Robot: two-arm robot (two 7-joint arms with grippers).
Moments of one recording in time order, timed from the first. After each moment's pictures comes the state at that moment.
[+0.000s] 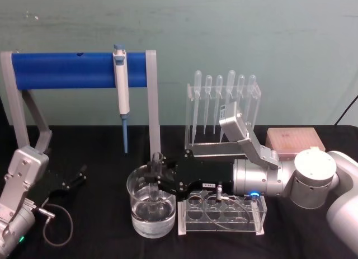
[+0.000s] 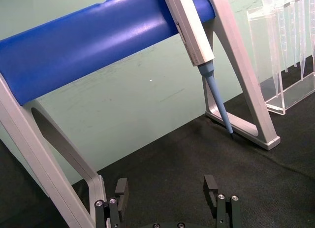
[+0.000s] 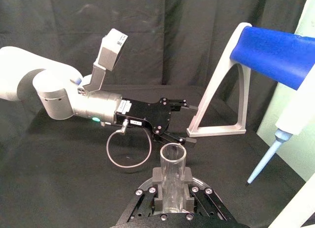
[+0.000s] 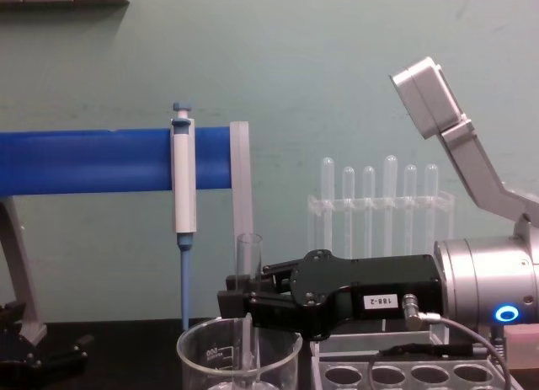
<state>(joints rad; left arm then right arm) -0.20 0.60 0.45 -1.41 -0.25 -0.12 0.03 0.69 0.36 -0.74 -1.10 0.50 -0.13 0.94</state>
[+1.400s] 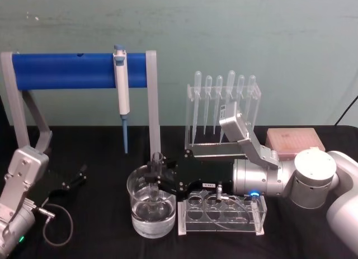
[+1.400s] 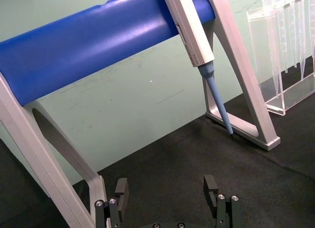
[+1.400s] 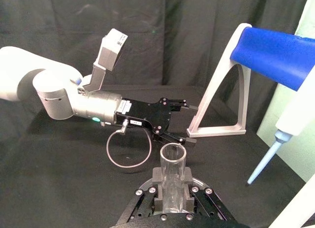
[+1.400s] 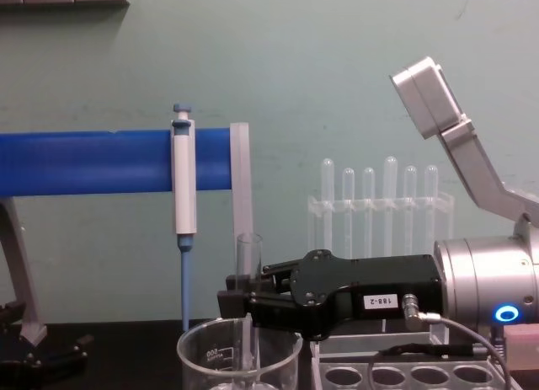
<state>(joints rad) -0.20 0.60 0.45 -1.41 -0.25 -0.12 0.03 0.69 0.36 -0.74 -1.10 0.50 -0.13 0.94</state>
